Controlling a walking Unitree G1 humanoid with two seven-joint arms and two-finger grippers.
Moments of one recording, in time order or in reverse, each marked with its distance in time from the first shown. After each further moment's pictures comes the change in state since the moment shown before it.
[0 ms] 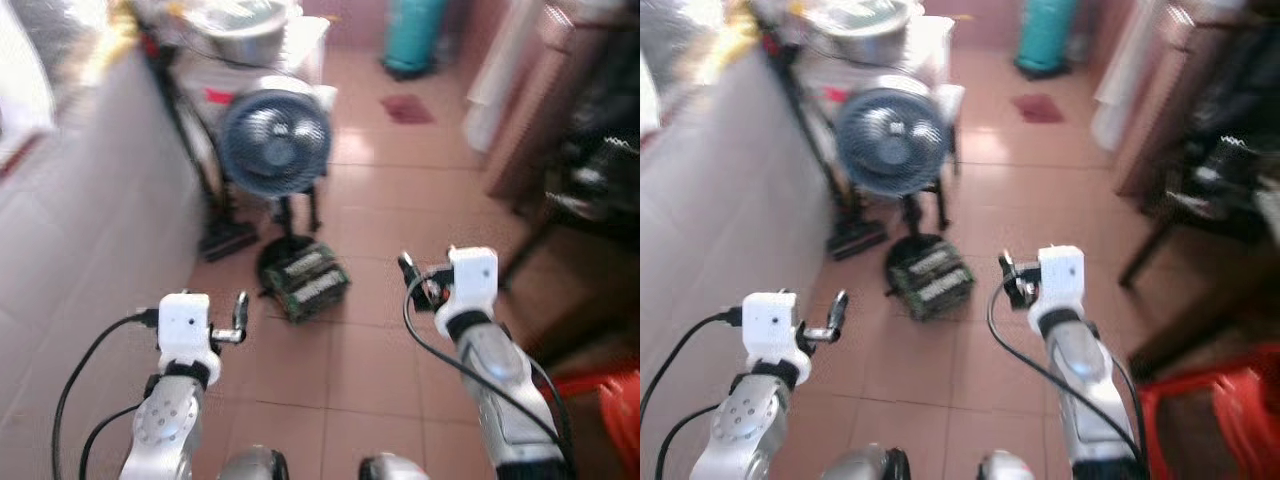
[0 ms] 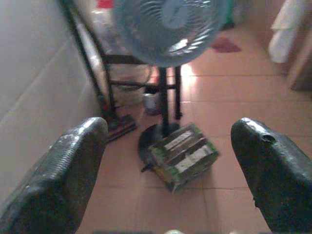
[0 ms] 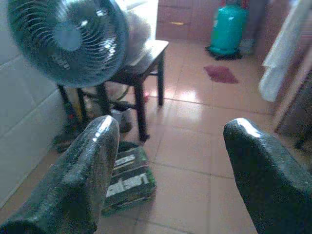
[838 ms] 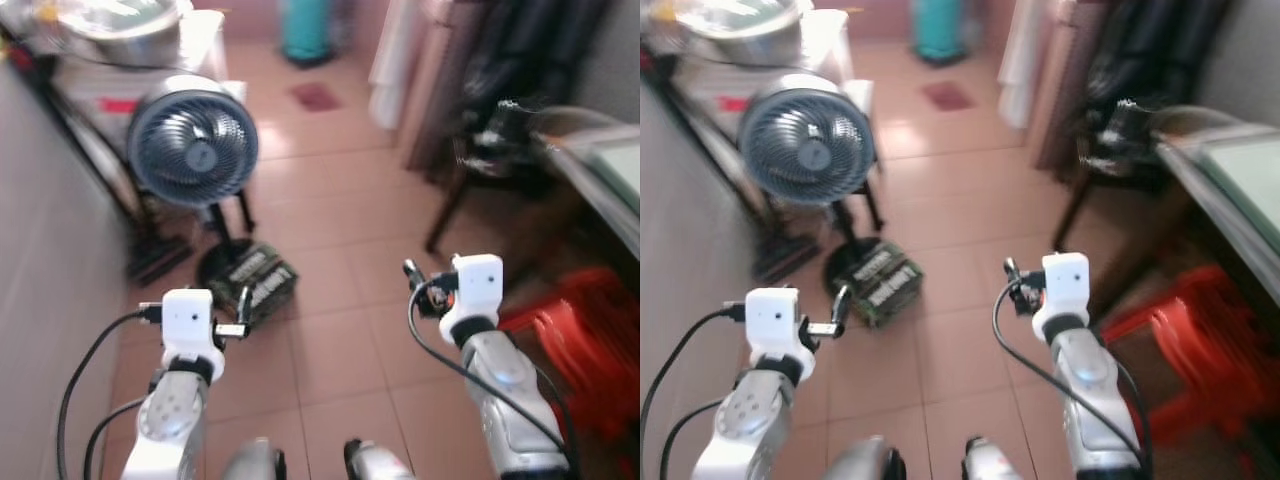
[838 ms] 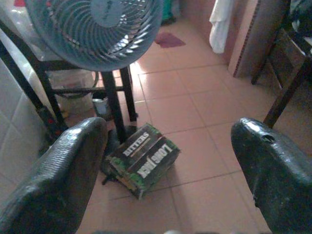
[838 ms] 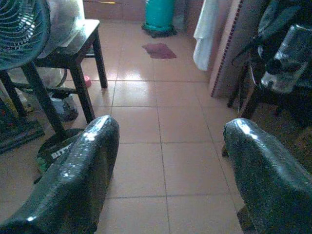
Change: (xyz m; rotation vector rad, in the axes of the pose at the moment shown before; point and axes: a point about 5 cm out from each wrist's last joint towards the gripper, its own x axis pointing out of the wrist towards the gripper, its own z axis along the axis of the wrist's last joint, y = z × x) left arm -0.002 0.002 -0.003 0.001 0.026 0.023; right arm -0.010 0.003 -0.012 0.020 0.053 -0.003
